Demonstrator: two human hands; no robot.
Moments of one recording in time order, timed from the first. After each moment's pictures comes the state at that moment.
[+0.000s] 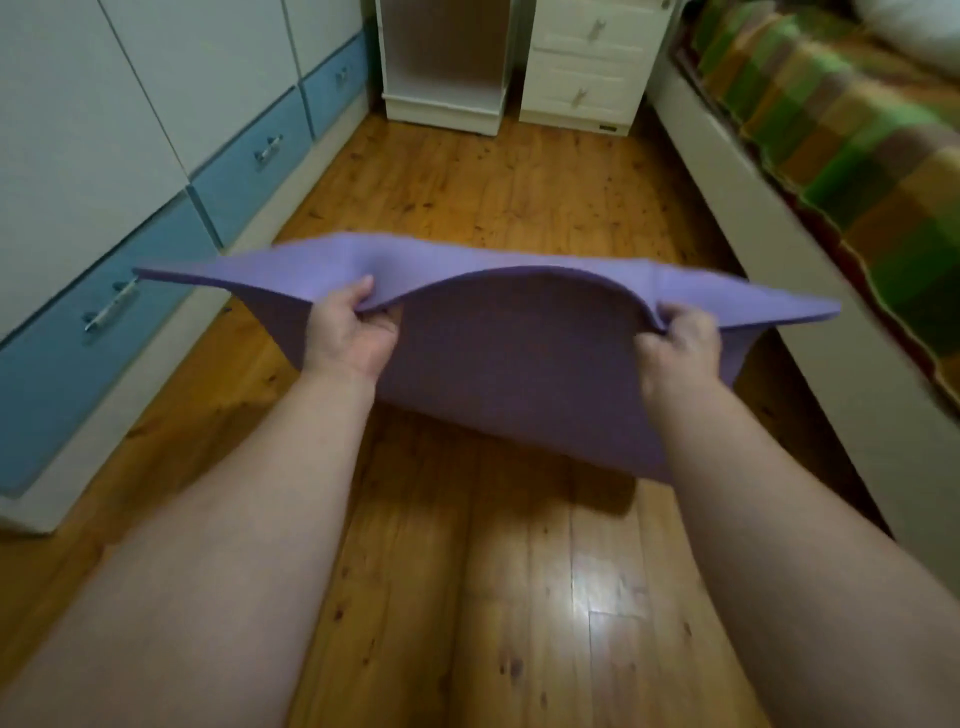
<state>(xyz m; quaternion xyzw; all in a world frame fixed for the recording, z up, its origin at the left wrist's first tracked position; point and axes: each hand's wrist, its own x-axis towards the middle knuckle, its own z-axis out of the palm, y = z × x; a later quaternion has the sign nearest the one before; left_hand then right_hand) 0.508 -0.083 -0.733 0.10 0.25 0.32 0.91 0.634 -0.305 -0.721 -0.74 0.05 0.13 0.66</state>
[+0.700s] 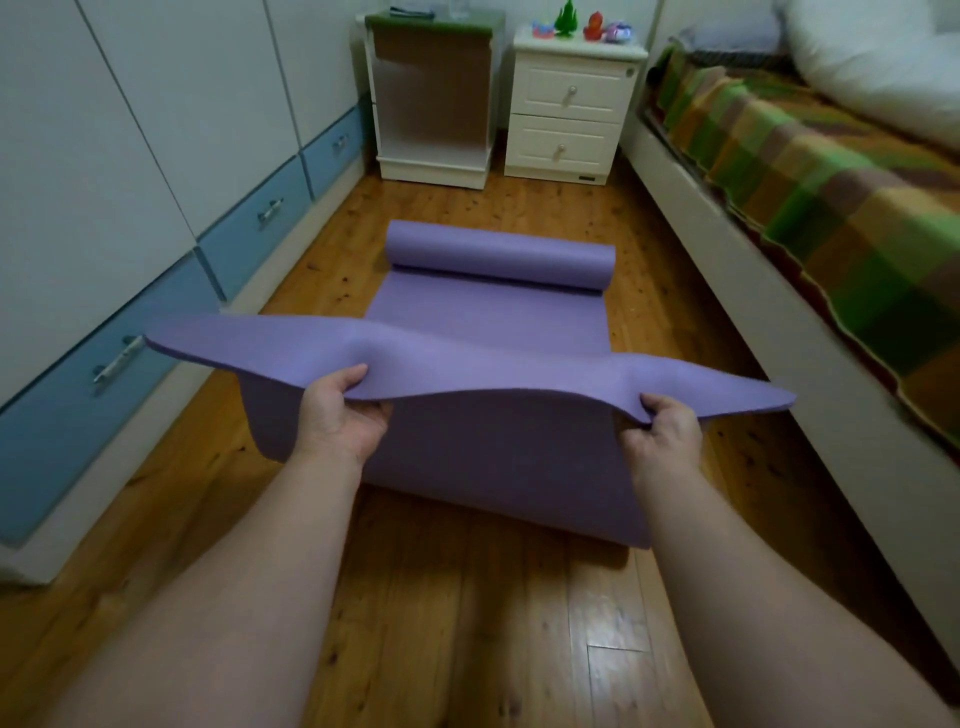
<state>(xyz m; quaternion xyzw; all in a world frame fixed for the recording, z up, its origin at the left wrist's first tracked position) 0.483 -0.107 -0.753 0.17 0.30 0.30 0.89 0.628 -0.334 -0.758 -0.41 0.25 0.14 0.87</state>
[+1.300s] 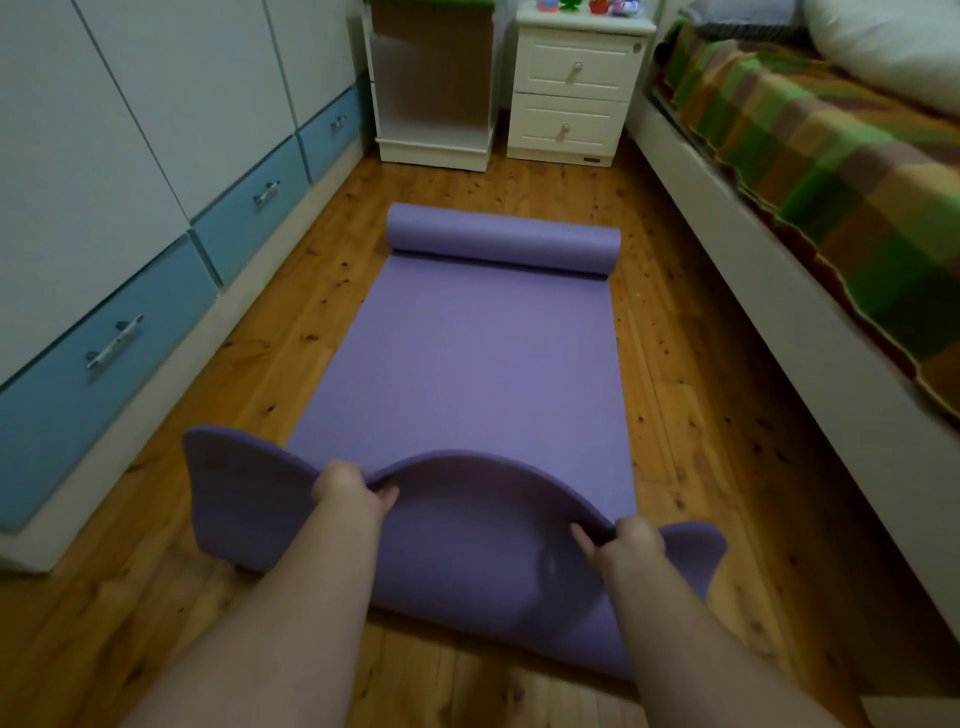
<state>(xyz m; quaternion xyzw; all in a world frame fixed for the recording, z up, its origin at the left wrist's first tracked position) 0.462 -0.128 -0.829 0.17 0.60 0.21 0.75 0.559 -0.357 -0.853 -0.35 0.45 0.16 0.81</state>
